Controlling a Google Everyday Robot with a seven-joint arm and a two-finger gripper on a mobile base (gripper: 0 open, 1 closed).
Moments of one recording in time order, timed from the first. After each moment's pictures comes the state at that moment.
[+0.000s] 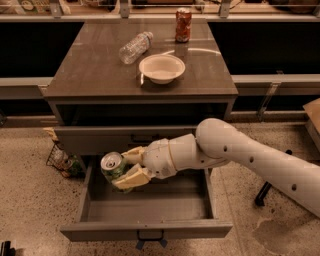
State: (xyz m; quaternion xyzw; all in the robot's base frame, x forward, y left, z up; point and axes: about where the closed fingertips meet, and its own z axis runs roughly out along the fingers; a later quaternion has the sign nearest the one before) arm 0.454 0.095 0.739 -0.58 0.58 0.42 0.39
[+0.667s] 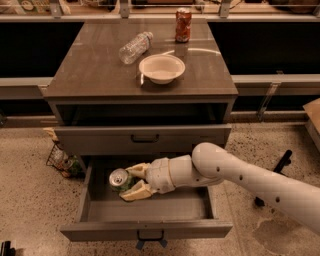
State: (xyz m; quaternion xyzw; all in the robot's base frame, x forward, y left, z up) arm 0.469 0.091 0.648 -0.59 0.57 0.39 0.41
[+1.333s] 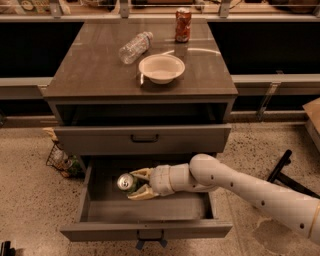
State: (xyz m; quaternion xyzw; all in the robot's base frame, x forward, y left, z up) arm 0.509 0.084 0.563 -0.62 0.55 0.33 0.45
